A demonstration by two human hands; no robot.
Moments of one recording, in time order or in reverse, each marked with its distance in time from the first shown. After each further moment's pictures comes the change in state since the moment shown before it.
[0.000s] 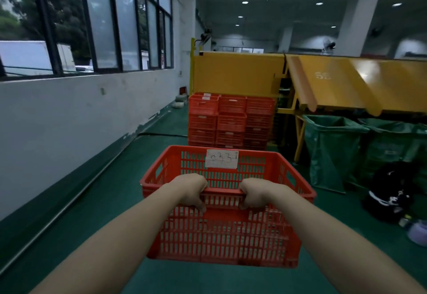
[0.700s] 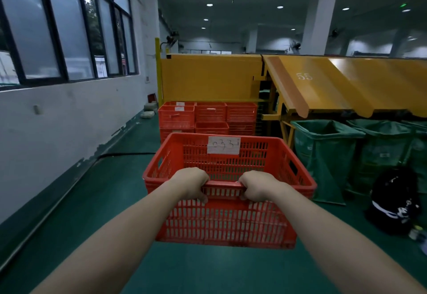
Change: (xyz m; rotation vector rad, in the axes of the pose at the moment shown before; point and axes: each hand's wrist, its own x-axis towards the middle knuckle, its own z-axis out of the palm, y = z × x) left_hand 0.417 -0.191 -0.097 0.110 0.119 0.167; right_hand 0.373 0.154 -0.145 -0.020 0.182 0.190
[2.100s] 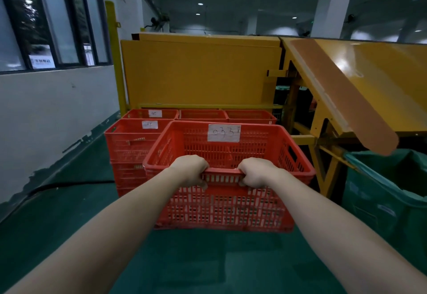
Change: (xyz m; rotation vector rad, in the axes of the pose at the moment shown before) left_hand 0.912 -0.419 -0.022 0.019 0.037 0.010; right_hand 0.923 0.356 -0.132 -0.019 0.018 0.018
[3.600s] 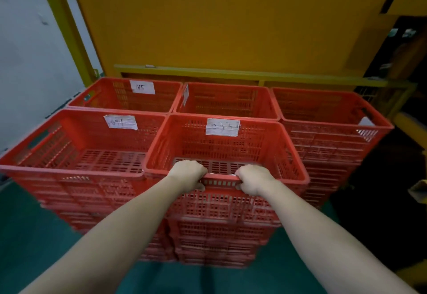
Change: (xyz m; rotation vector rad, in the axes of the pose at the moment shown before) left_hand 0.634 -0.401 0.178 -0.001 -0.234 -0.128; right_hand 0.775 0.171 0.078 -0.007 -0.174 -0.113
